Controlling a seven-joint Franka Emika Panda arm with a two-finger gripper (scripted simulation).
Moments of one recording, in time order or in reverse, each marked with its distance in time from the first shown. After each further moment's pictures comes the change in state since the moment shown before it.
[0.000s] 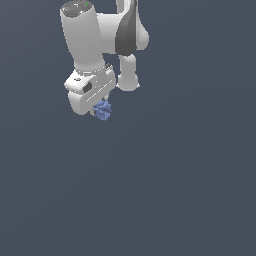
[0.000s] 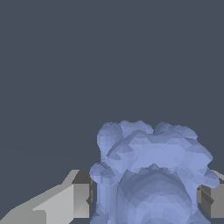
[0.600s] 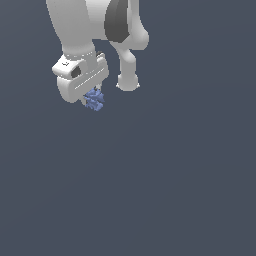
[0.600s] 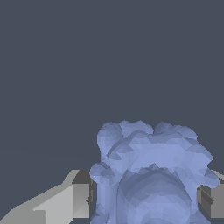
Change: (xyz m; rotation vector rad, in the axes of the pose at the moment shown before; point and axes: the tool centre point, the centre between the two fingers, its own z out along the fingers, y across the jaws) arm -0.033 -0.003 -0.034 0.000 0.000 0.000
